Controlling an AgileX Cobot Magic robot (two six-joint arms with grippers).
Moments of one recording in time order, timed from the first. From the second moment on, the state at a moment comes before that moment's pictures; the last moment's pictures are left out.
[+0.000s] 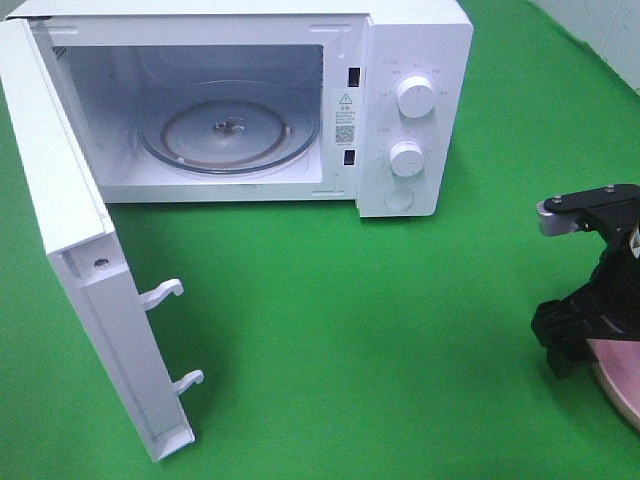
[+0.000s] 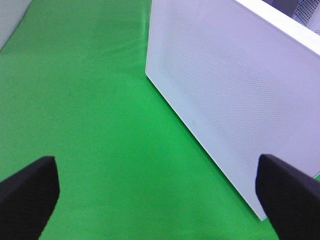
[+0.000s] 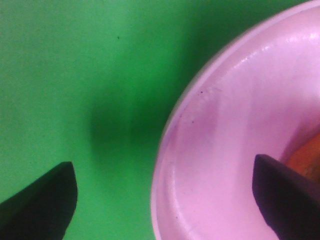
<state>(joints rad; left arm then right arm) 0.06 0.00 -0.52 -0.16 1.07 0.04 0.24 1.60 -0.68 -0.28 0.61 0.26</state>
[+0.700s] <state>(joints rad) 0.06 0.00 -0.52 -0.16 1.07 0.04 0.24 1.75 -0.68 -0.28 0.50 0.29</state>
